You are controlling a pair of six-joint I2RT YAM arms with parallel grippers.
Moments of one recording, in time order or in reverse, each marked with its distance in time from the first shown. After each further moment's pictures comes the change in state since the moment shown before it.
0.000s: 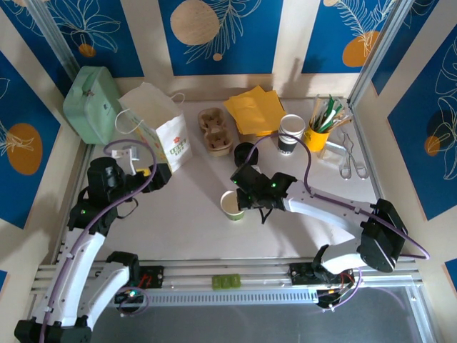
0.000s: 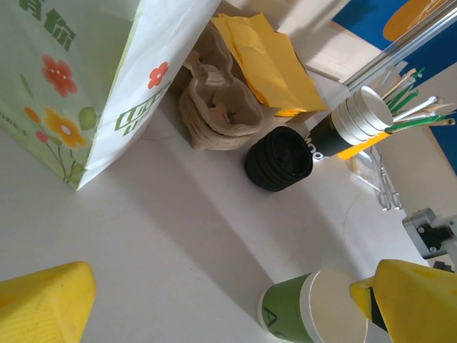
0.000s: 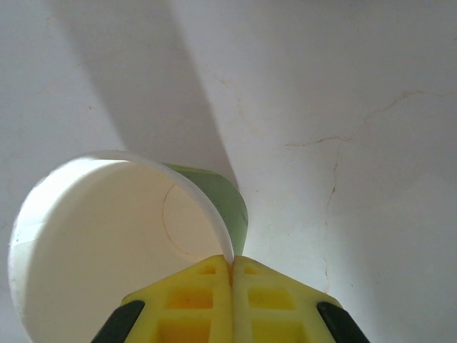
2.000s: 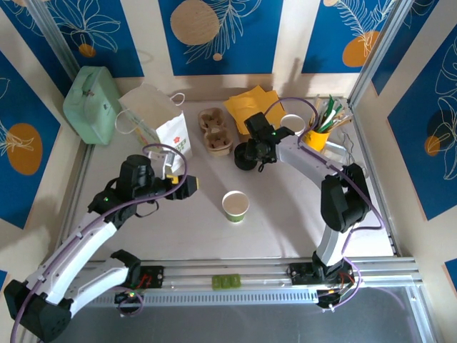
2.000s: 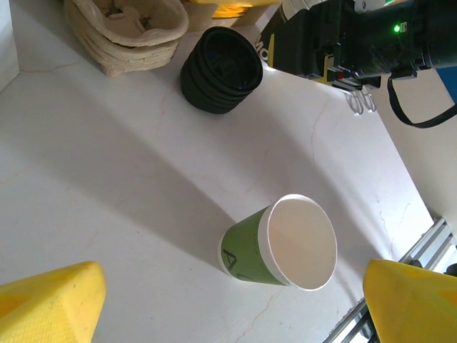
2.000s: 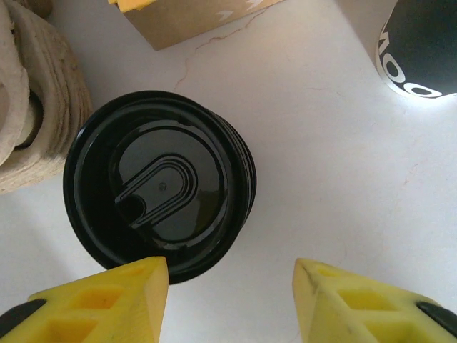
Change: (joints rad) left arm -0.323 0.152 0.002 0.046 -0.050 0.000; right arm -0.407 0.401 0.406 0.035 -0.003 -0.091
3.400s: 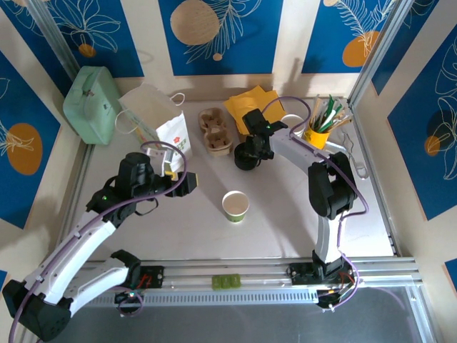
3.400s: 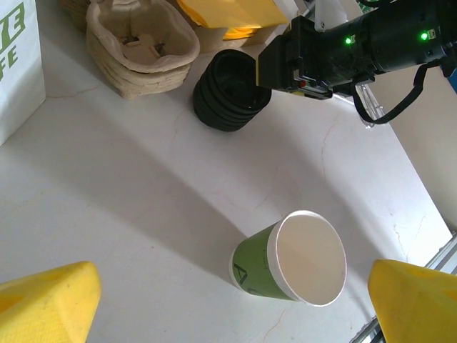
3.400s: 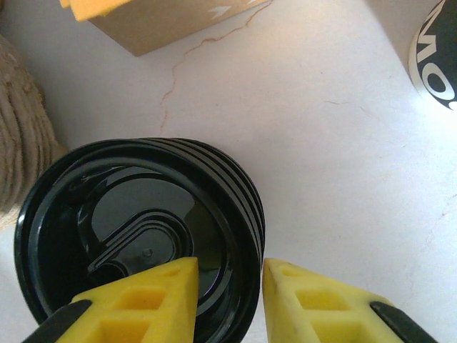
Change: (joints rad) left arm -0.008 0.006 0.040 -0.014 -0.059 0.020; right arm -0.041 0.157 0.114 -0.026 -0.035 -0.004
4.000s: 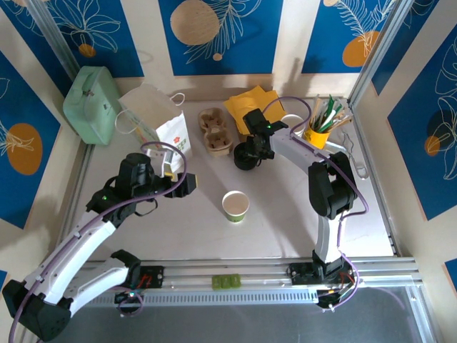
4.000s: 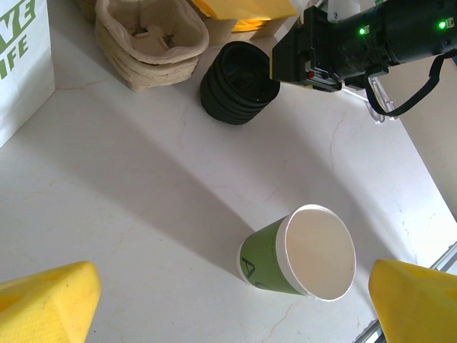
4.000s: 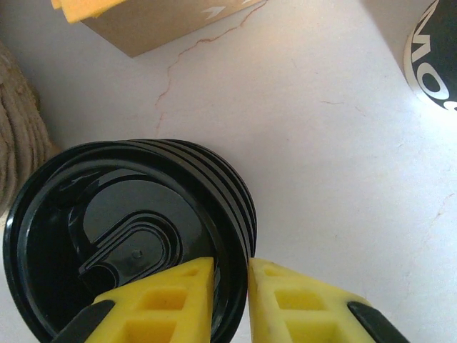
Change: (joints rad) left arm 0.000 0.000 0.000 -0.027 -0.011 0.006; right arm -0.005 0.000 0.000 -0.002 0.000 0.000
